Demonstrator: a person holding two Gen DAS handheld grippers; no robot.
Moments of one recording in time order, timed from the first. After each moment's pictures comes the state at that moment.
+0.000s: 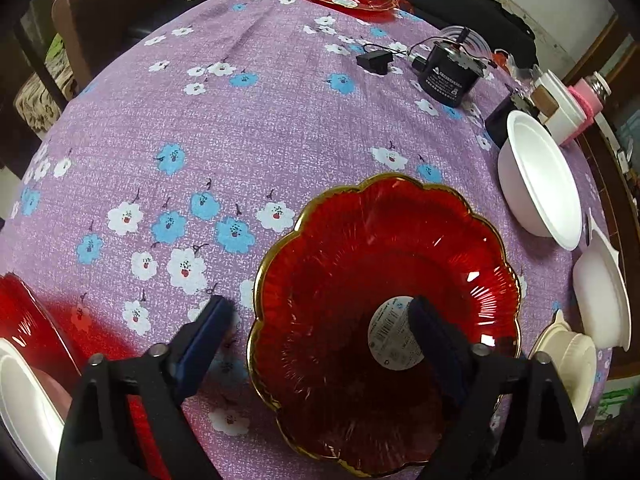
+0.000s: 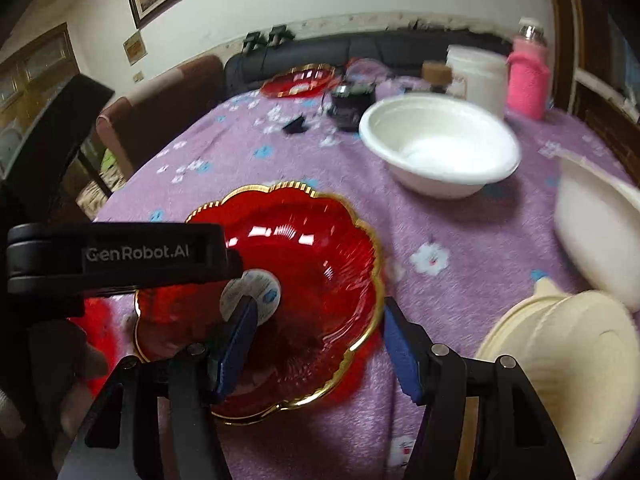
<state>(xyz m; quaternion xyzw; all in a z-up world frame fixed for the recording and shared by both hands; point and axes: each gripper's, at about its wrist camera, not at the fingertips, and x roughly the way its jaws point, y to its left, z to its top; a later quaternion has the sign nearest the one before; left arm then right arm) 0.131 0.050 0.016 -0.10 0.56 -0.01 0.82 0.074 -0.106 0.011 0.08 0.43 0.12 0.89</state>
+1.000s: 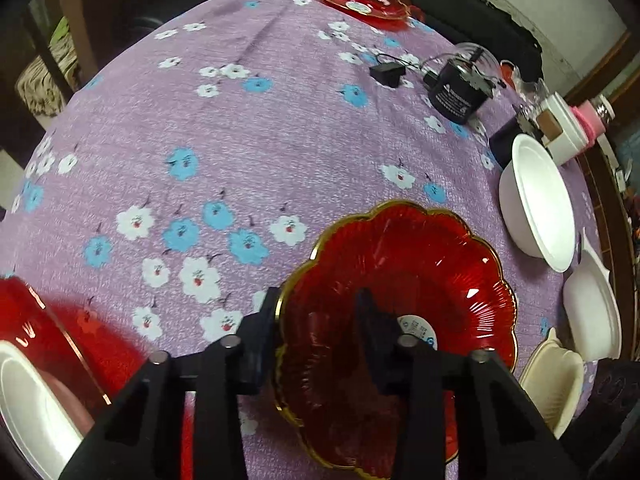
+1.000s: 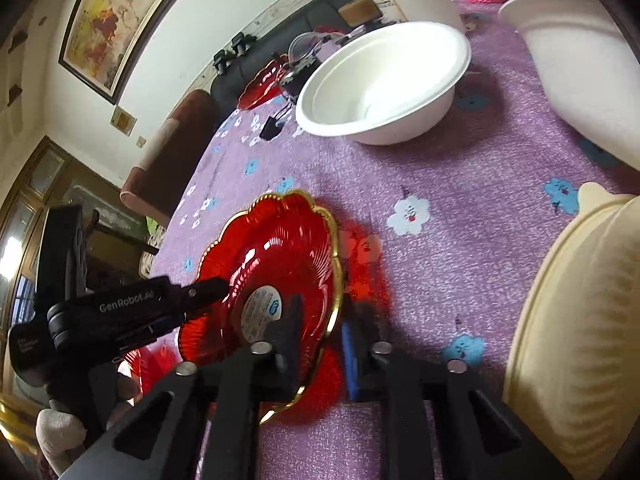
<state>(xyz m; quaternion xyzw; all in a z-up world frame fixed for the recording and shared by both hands) 0.134 0.067 0.024 -0.14 0.57 0.00 0.81 0.074 -0.167 0.004 0.29 0.44 0.14 0.84</state>
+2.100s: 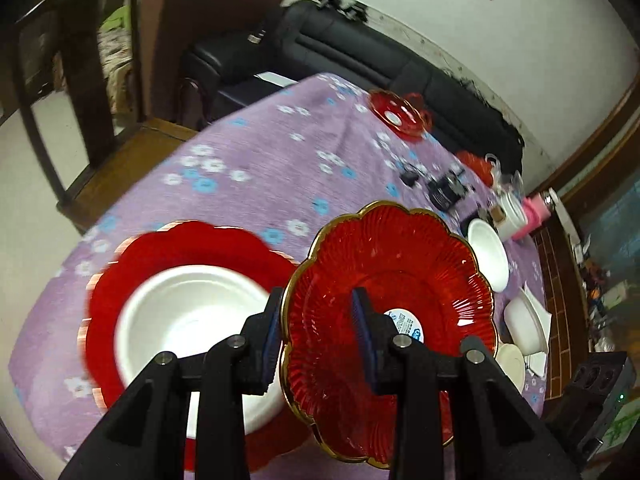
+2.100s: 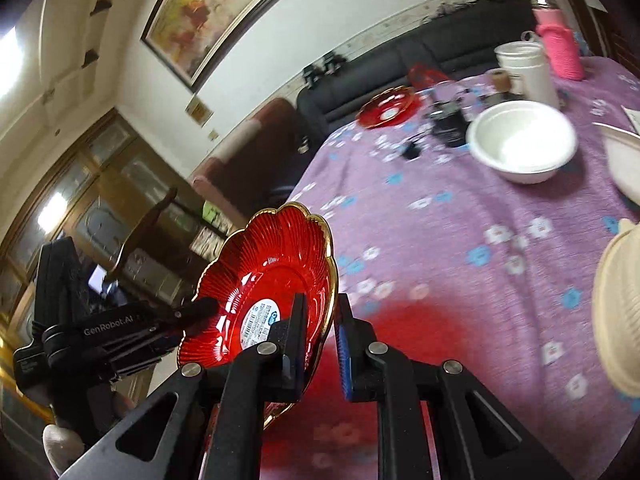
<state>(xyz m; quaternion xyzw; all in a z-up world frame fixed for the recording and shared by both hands) -0.010 0.193 0.121 -0.24 0.44 0.02 0.86 -0.009 -0.058 0.098 0.23 0.37 0.25 0.86</state>
